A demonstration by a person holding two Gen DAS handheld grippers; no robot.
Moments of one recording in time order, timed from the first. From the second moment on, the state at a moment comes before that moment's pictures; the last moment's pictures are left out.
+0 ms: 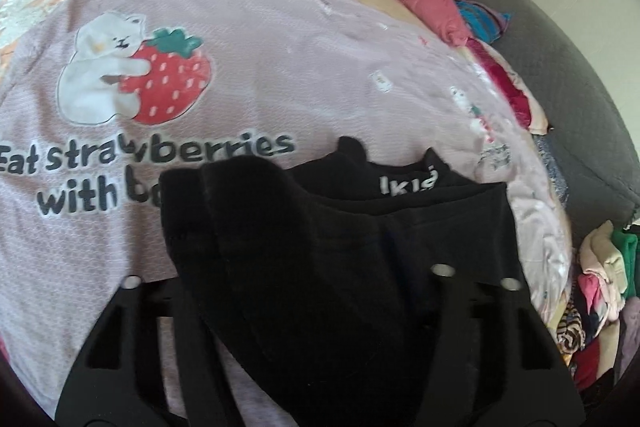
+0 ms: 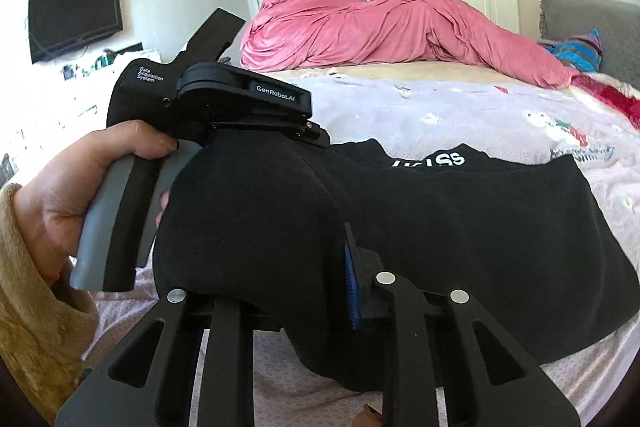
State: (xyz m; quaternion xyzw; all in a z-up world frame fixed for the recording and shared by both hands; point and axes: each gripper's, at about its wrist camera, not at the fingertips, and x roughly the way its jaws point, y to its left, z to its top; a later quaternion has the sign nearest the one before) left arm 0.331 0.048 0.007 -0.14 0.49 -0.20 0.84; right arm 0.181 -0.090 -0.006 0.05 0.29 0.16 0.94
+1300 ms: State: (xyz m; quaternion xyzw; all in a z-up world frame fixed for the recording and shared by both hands) left arm 0.315 -0.157 0.065 -0.04 0.47 -0.25 0.84; right arm 0.140 -0.241 -0.003 0.23 0.27 0.09 0.93
